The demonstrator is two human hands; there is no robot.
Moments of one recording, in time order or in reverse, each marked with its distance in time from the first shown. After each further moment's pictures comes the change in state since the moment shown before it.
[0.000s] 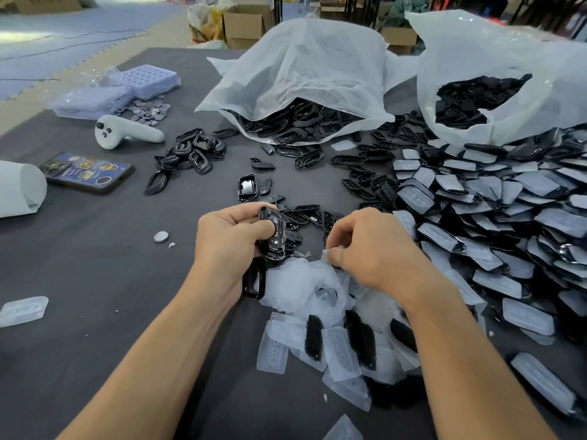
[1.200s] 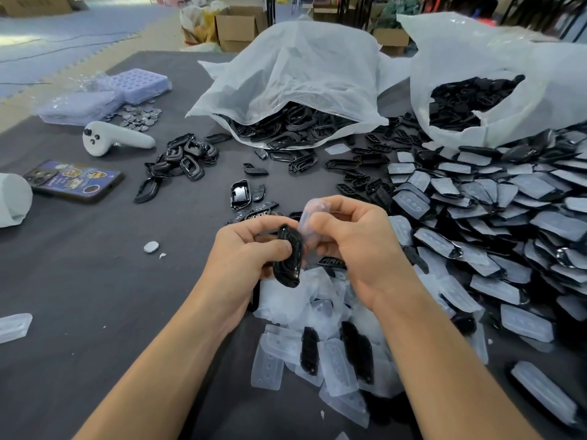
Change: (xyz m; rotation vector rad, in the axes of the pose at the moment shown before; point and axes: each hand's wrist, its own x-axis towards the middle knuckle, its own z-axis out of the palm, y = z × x) left_hand -0.013 0.003 0.005 0.054 -0.311 0.014; right_hand 0.002 -0.023 0.008 1.203 0.076 0.028
